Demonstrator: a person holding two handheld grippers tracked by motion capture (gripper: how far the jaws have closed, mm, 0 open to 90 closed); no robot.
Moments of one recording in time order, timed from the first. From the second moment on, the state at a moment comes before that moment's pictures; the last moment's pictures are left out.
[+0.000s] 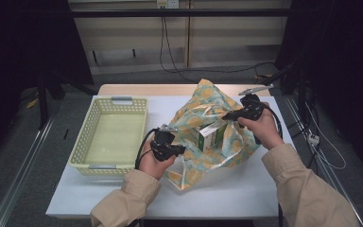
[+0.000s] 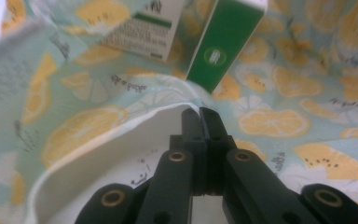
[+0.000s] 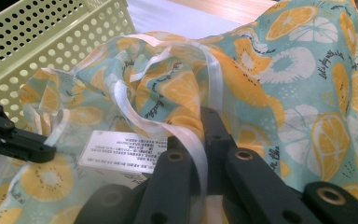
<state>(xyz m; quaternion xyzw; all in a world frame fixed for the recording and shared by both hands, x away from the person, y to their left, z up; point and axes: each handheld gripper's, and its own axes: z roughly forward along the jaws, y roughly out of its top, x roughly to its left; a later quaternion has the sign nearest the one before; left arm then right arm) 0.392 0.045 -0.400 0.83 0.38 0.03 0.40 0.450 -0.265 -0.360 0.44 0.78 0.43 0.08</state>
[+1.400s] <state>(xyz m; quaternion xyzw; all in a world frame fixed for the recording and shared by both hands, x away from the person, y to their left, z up) 0.474 0.043 -0.214 0.80 0.36 0.09 0.47 0.469 -0.267 -0.255 0.41 0.76 0.49 0.12</state>
